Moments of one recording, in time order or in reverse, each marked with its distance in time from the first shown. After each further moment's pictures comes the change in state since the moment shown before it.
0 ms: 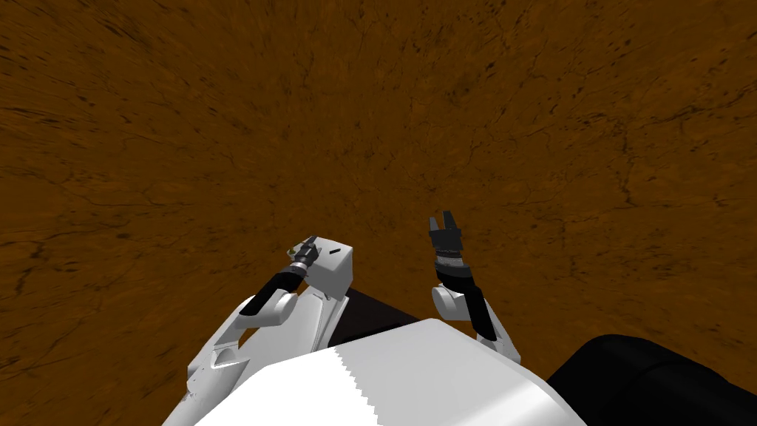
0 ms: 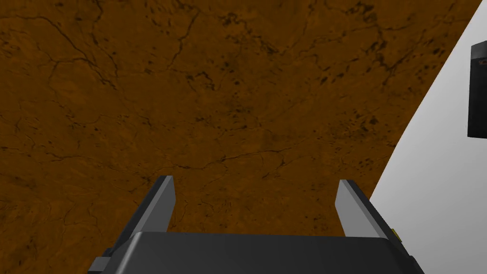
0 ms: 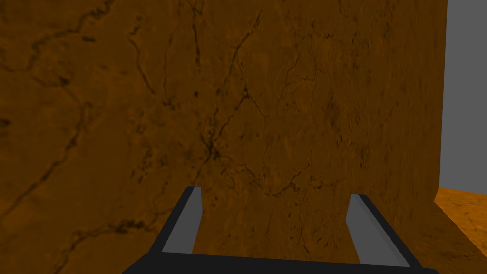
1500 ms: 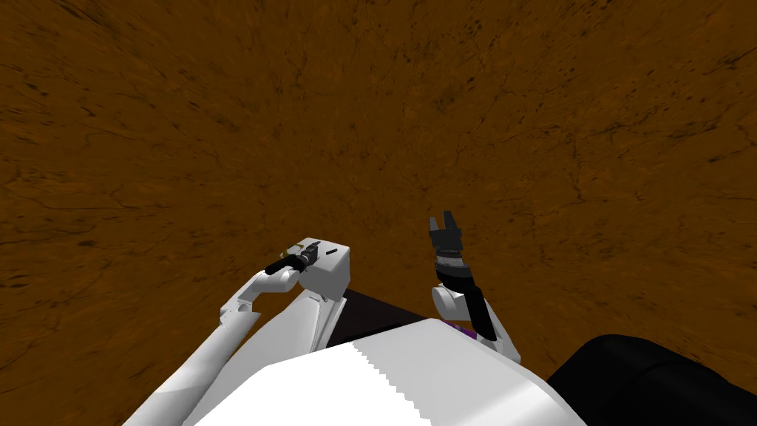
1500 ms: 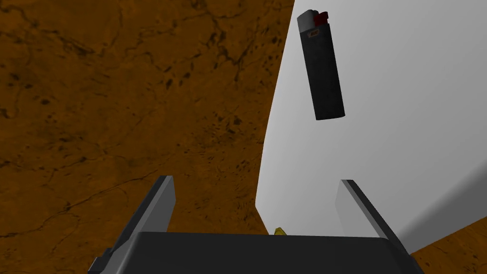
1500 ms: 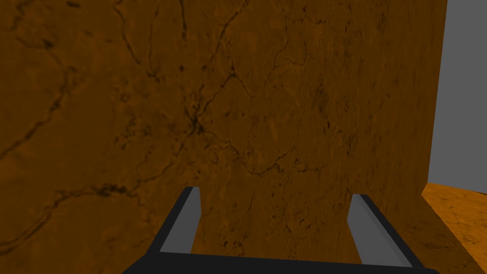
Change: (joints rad) left arm -0.275 0.176 -0.037 0.336 0.189 0.395 -0.002; right arm 0.000 0.000 0.000 0.000 0.000 0.000 0.000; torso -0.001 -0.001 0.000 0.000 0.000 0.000
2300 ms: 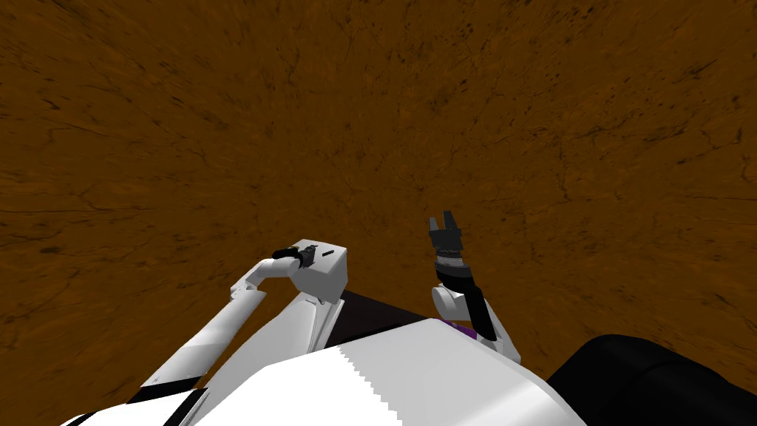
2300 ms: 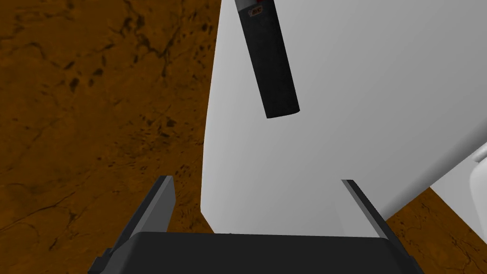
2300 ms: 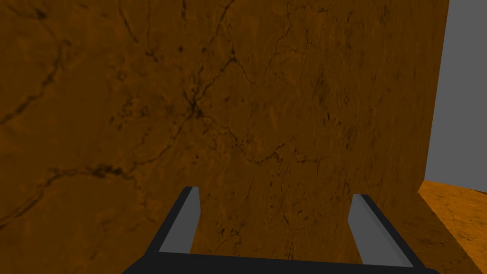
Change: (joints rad) left arm -0.167 0.059 -0.020 0.215 0.080 0.222 -0.010; right arm 0.000 0.000 0.000 0.000 0.000 0.000 0.000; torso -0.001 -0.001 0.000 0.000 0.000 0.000
